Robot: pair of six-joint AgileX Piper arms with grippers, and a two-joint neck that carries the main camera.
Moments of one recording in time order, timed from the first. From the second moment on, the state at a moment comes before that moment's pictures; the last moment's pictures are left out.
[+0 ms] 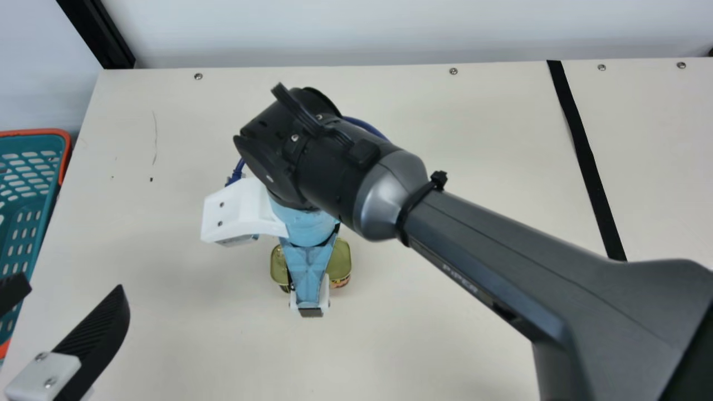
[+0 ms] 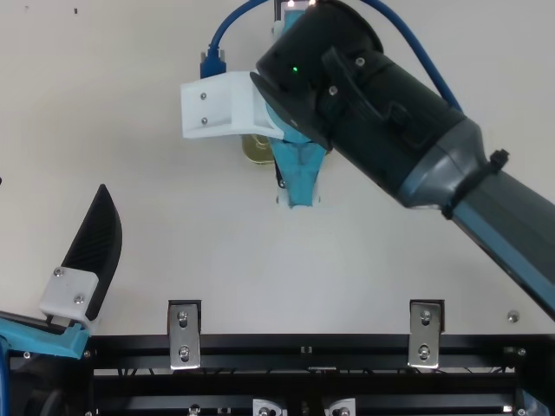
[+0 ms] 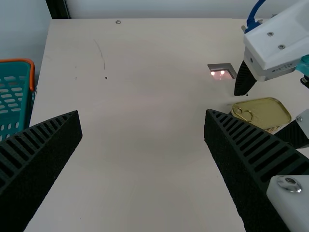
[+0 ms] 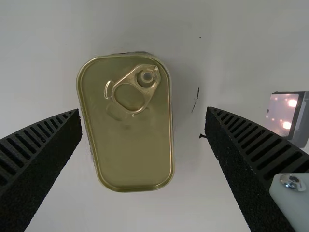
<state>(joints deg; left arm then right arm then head) -9.8 20.8 -23.4 -11.6 40.9 4.5 44.3 116.7 -97.4 0.0 69.8 -44.6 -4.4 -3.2</state>
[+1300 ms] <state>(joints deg) -9.8 20.8 -23.4 -11.6 40.9 4.5 33.9 113.1 -113.6 19.9 70.2 -41.6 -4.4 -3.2</state>
